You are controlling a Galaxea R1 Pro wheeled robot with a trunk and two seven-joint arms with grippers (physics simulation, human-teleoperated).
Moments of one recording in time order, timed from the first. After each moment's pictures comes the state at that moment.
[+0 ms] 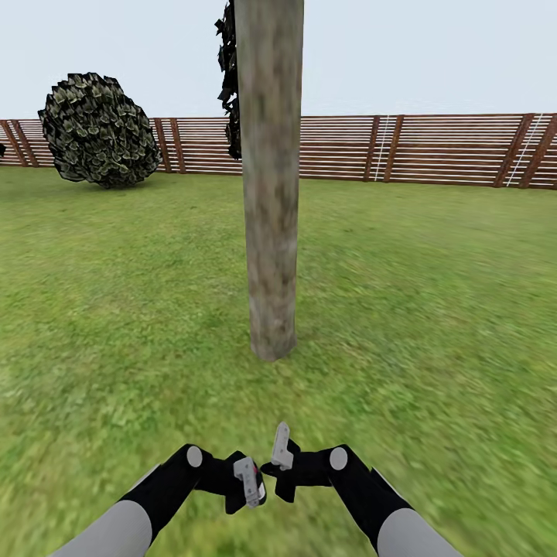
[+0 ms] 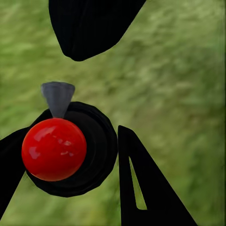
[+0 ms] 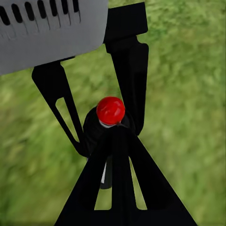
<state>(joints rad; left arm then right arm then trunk) -0.61 -0.02 -0.30 -0.51 -0.62 -0.10 -0.86 -0.58 0.15 0.24 -0.58 0.63 -0.22 0.79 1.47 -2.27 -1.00</state>
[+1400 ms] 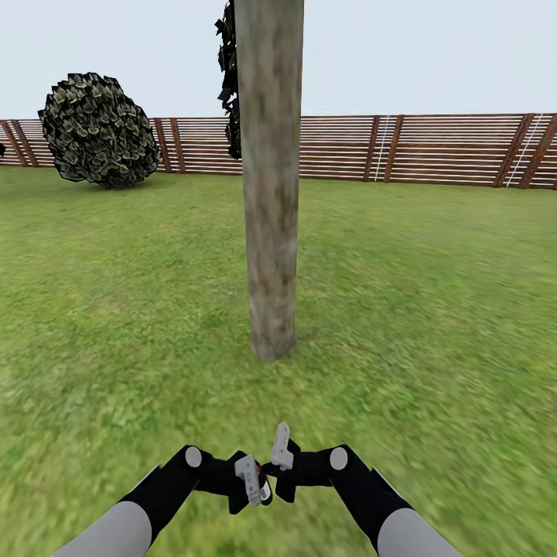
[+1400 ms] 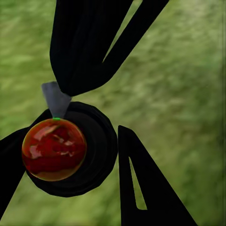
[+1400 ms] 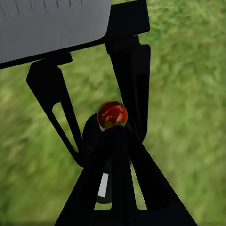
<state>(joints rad) -0.61 -0.02 -0.30 -0.50 -0.55 -0.11 -0.87 -0.58 0.15 0.24 -0.58 0.63 -0.22 0.79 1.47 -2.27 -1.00</state>
